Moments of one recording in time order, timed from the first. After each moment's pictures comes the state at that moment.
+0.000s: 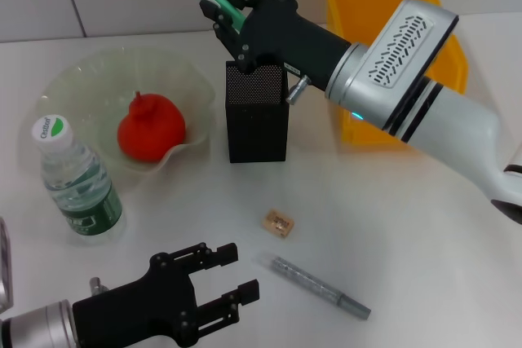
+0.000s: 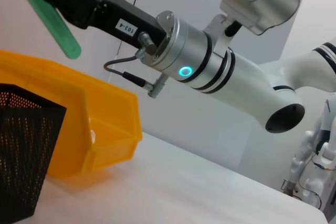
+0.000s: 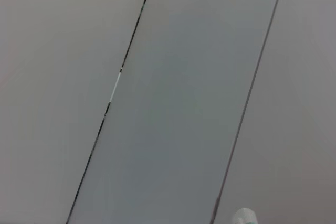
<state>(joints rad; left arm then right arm) -0.33 -2.08 1.47 0.29 1.18 1.51 -0.95 0.89 2.09 -0.05 0.12 -1.86 -1.21 0.14</state>
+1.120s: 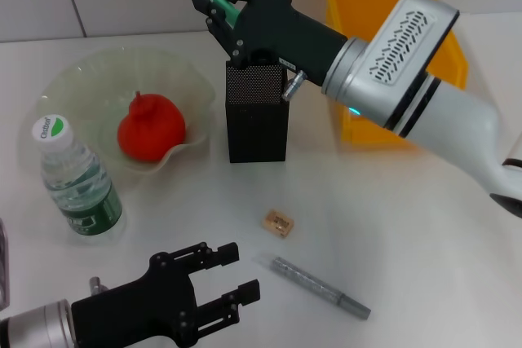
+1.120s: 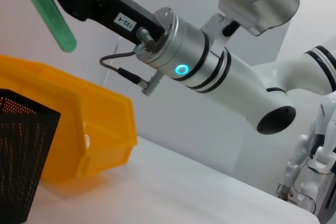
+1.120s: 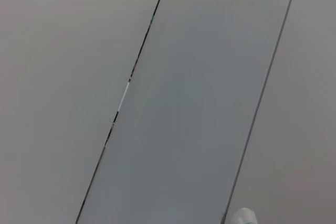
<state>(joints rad) -0.33 -2.07 1.47 0.29 1.18 1.53 -0.96 0.91 2.09 -0.06 0.11 -1.86 -1.23 0.15</state>
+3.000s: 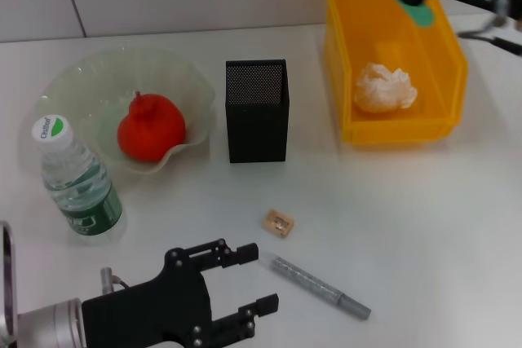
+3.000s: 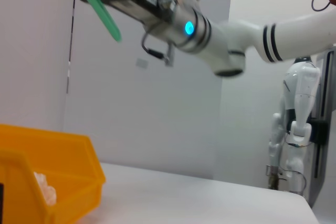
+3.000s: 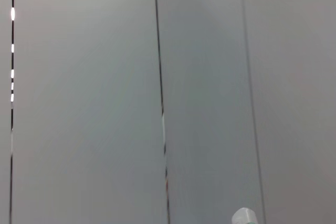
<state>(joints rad) -0.32 -2.08 1.53 0.34 1.16 1.57 -0.74 0.56 2.04 -0.78 -0.81 -1.44 -1.58 1.39</state>
